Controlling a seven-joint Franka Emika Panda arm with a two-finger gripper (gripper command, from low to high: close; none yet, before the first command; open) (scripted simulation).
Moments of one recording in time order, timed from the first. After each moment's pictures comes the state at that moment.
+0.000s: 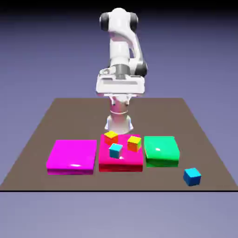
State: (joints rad) arm 0.00 -0.54 0.02 -2.79 0.00 3.03 0.79
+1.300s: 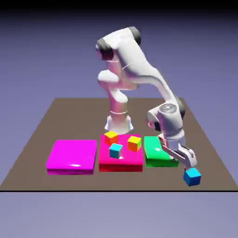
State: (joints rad) arm -0.28 0.59 0.74 -2.18 -0.16 2.71 2.49
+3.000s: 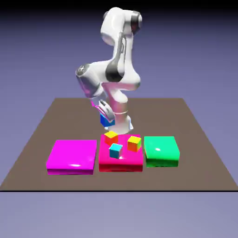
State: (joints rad) arm -0.30 -0.37 0.00 -2.80 0.34 2.12 1.36
